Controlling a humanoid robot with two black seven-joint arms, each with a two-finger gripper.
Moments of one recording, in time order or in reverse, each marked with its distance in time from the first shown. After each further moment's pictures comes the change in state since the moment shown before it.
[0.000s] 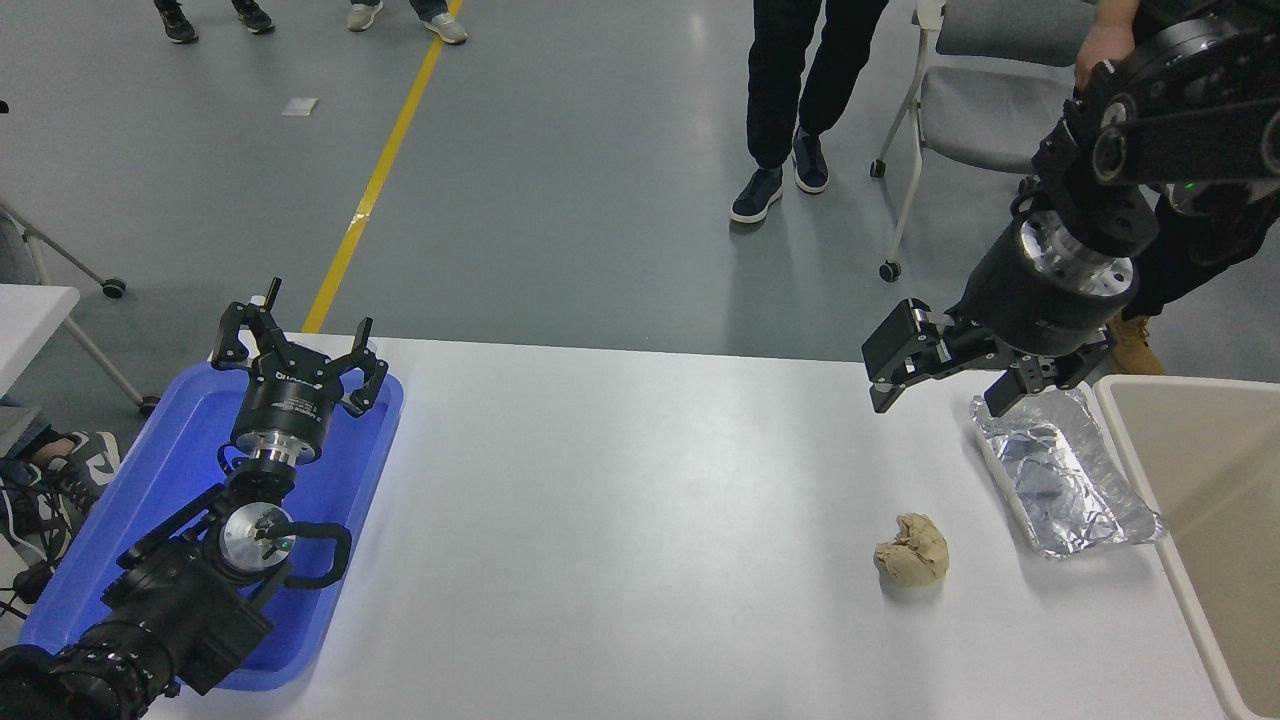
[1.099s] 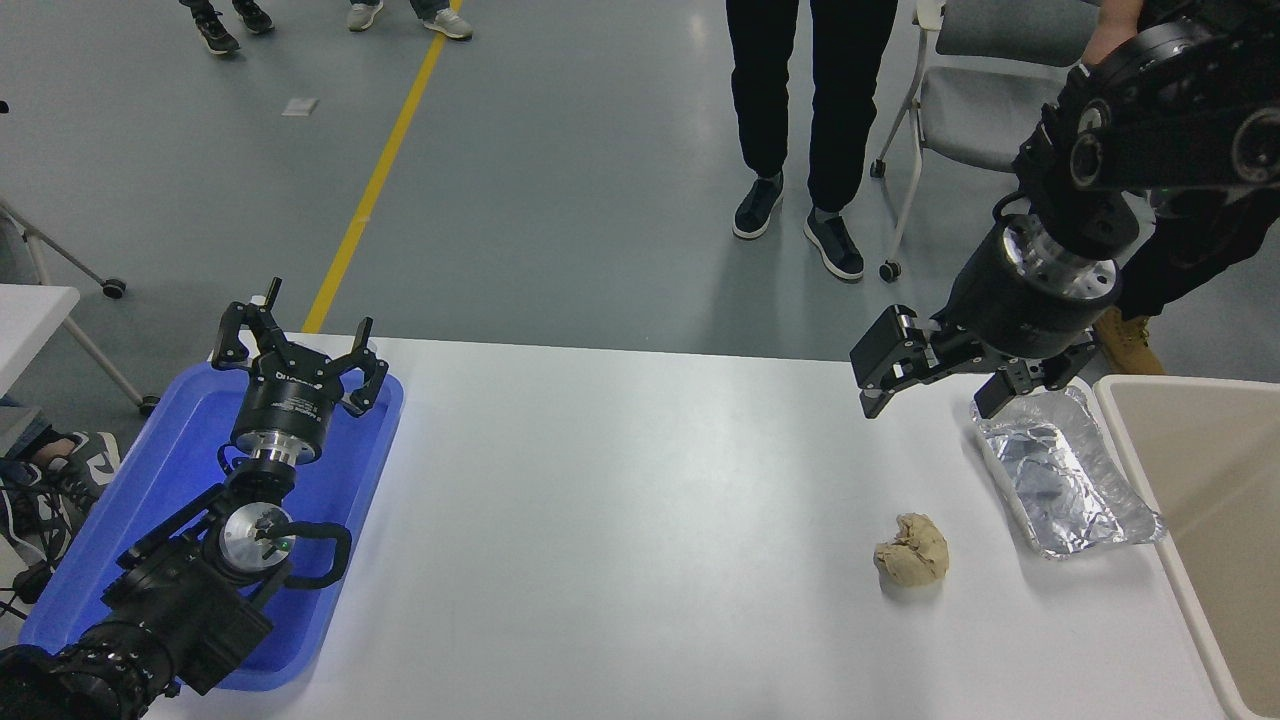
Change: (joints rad) left arm 0.000 0.000 0.000 0.000 0.000 0.000 0.000; right arm -0.003 0.033 0.005 -0.005 0.002 0.000 0.000
